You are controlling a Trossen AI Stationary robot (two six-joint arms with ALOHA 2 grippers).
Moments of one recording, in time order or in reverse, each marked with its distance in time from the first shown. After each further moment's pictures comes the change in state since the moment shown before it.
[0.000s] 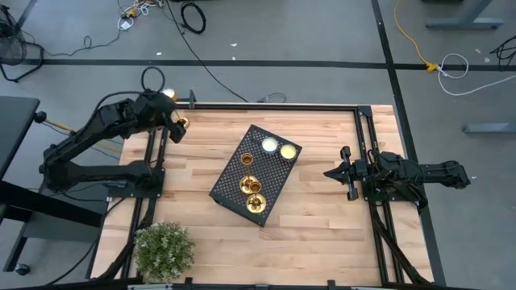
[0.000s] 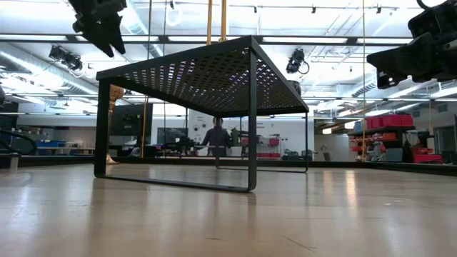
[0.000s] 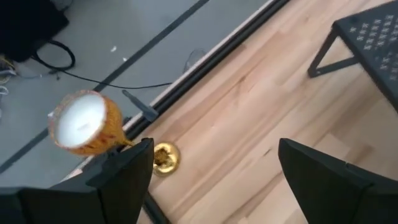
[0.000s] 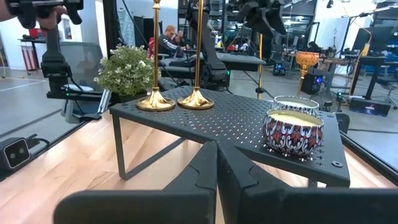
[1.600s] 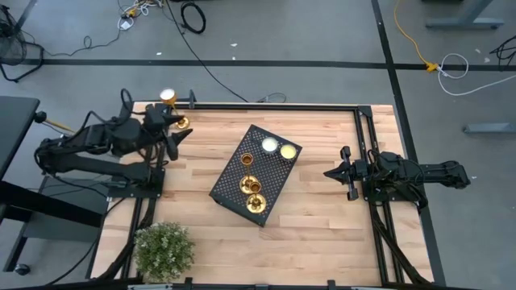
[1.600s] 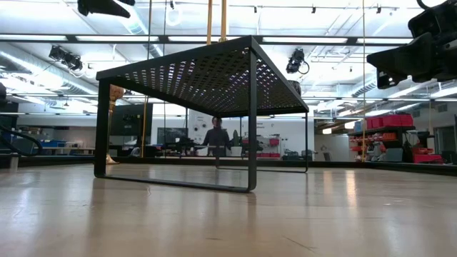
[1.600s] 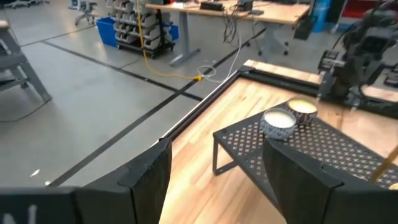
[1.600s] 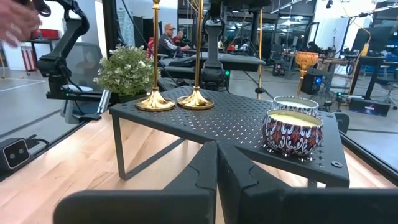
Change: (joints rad) left arm -0.517 -0.256 -0.192 0.439 -0.213 -0.068; right arm 0.000 0.000 0.000 0.000 0.001 0.000
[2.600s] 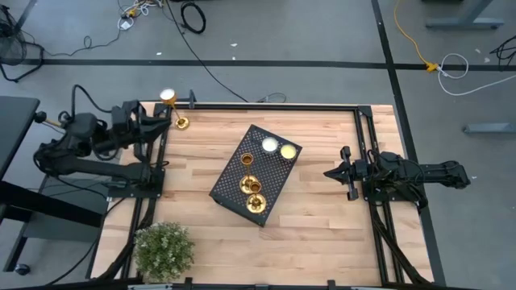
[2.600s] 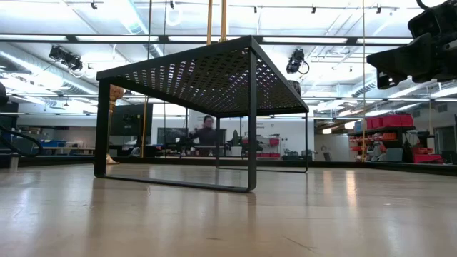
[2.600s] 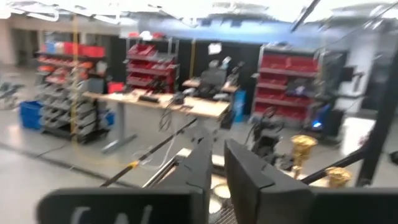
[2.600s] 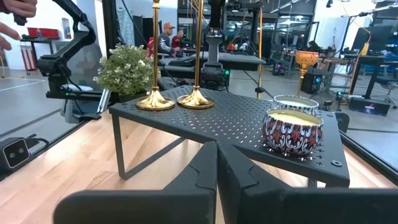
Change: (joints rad) left arm -0.041 -0.217 -0.054 0.317 0.214 0.109; right arm 0.000 0.000 0.000 -0.002 0.000 0.000
